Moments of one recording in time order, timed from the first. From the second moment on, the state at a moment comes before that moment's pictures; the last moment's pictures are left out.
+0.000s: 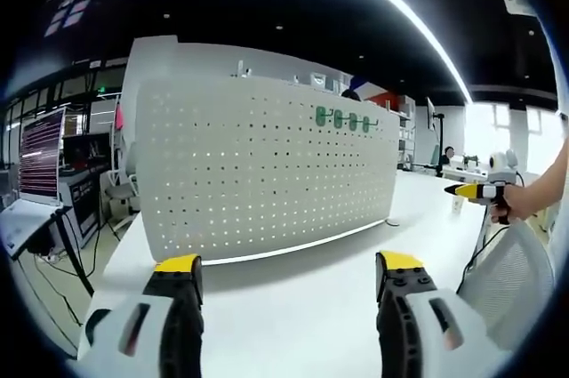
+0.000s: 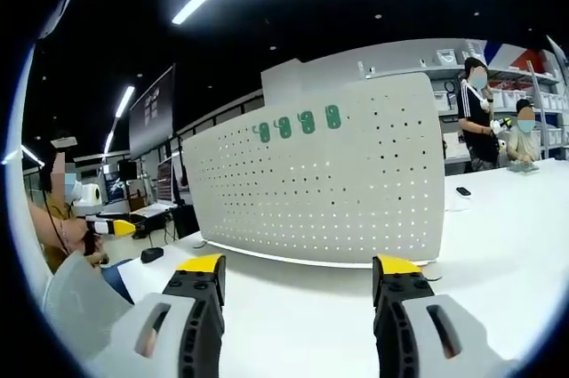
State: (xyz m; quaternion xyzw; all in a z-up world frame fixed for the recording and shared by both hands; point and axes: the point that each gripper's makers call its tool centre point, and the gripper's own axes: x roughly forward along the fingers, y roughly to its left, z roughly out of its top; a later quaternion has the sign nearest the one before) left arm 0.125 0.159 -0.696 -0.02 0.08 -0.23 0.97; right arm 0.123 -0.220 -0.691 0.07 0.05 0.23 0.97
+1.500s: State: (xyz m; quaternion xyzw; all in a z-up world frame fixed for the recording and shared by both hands) left arm 0.130 0.162 -0.699 -0.03 0.08 -0.23 0.97; right arm 0.129 -0.219 -0.697 0.07 0.07 0.23 0.97
